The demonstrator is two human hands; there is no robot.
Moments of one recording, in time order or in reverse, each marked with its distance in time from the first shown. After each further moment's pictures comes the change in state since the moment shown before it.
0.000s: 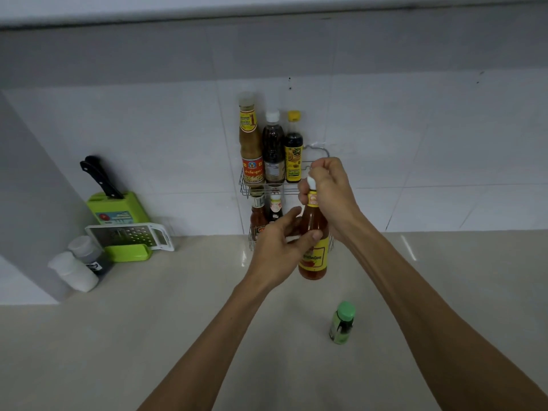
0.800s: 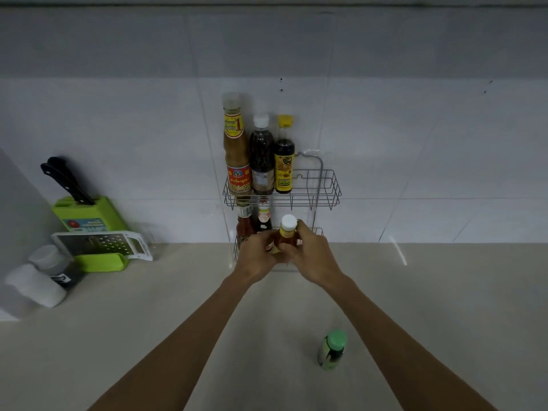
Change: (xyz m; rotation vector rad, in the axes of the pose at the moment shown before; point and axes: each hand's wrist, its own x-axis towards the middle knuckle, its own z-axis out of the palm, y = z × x) left_hand 0.086 -0.086 -0.005 0.351 -0.025 -0.101; right_hand 0.020 0.119 -0.033 -0.752 -0.166 -0.045
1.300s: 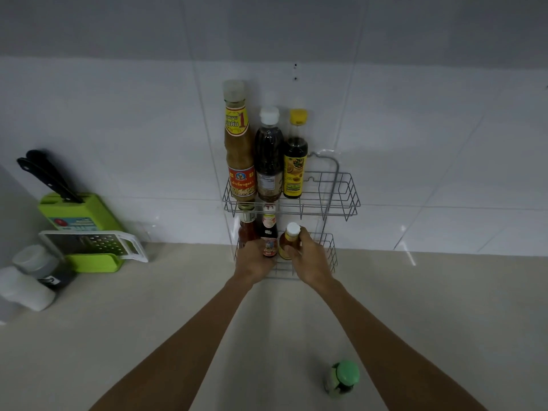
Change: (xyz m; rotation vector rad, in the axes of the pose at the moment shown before) left_hand 0.053 -0.049 0.014 0.015 0.042 -0.274; right_hand 0.066 0.068 0.051 -0.028 0.012 0.102
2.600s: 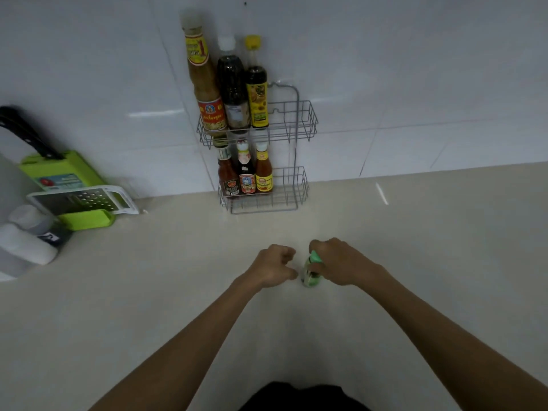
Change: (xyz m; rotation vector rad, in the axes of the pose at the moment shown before) left_hand -0.160 -0.031 0.064 0.102 -0.555 -0.001; right_hand -0.204 0.000 -0.081 -0.576 -0.521 0.176
